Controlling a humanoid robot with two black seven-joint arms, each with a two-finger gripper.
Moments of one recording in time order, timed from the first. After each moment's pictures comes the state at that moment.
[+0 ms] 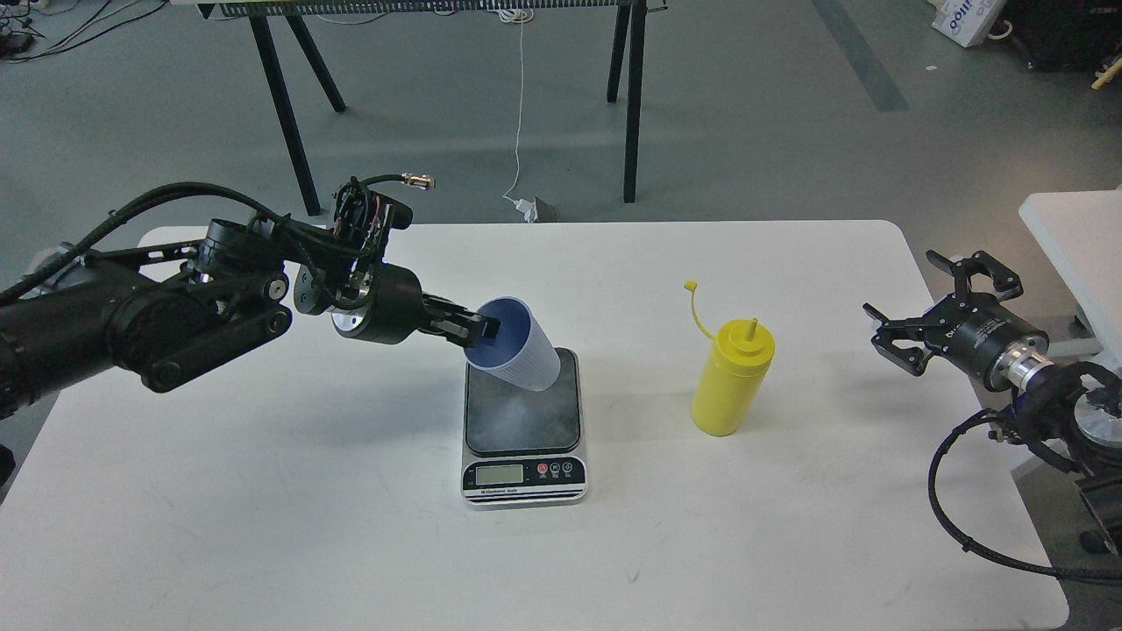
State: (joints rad) left arm -1.11 0.45 -0.07 -1.01 1.56 -0.49 -0.38; right arm 0.53 -0.45 1.01 0.53 0.31 0.49 -0.35
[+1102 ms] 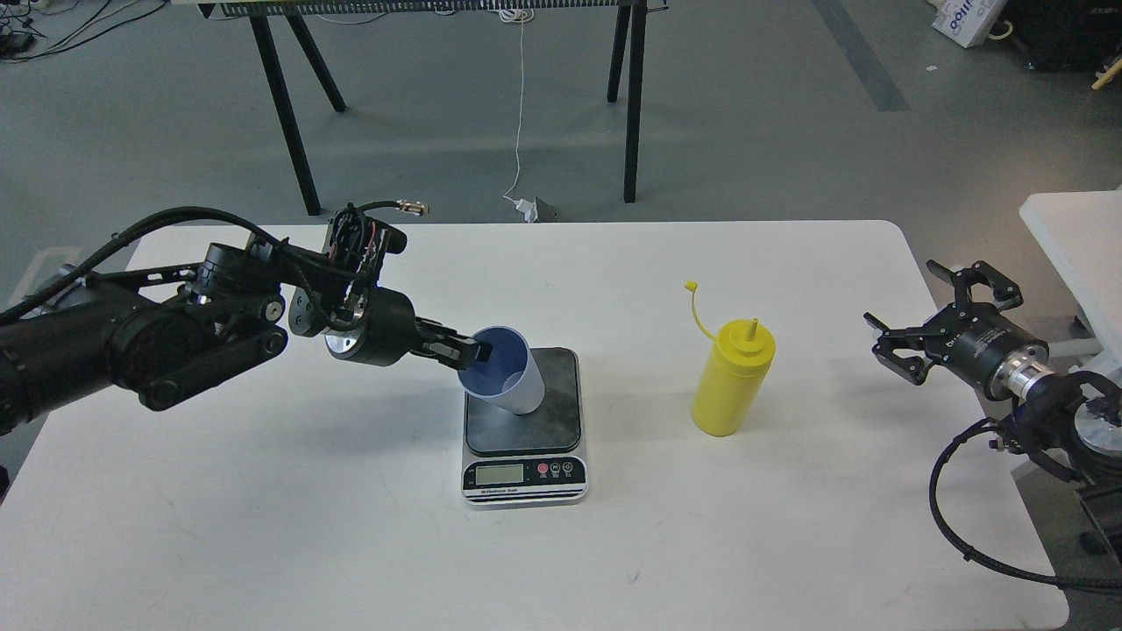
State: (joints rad) left arm -1.08 0.46 -0.07 -1.01 1.55 -0.49 -0.38; right arm 0.51 -0.45 1.01 0.53 0.31 0.49 -0.34
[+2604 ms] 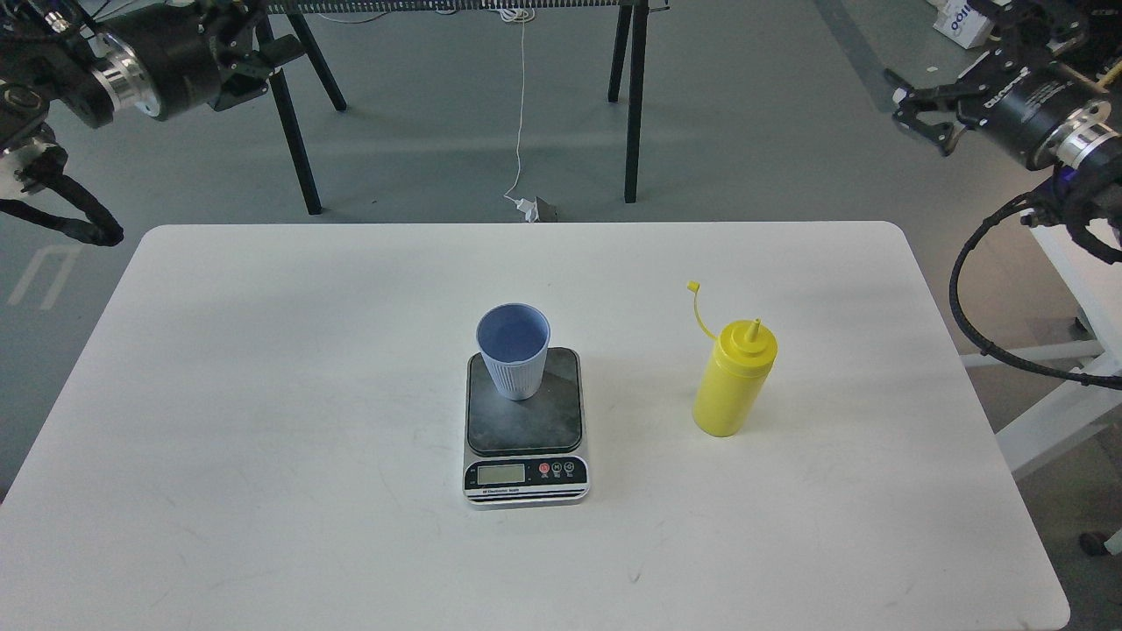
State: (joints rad) left arm -1.21 0.63 -0.26 -0.66 0.57 -0.49 -0.40; right arm 0.95 -0.54 0.94 0.55 0.47 0.49 -0.36
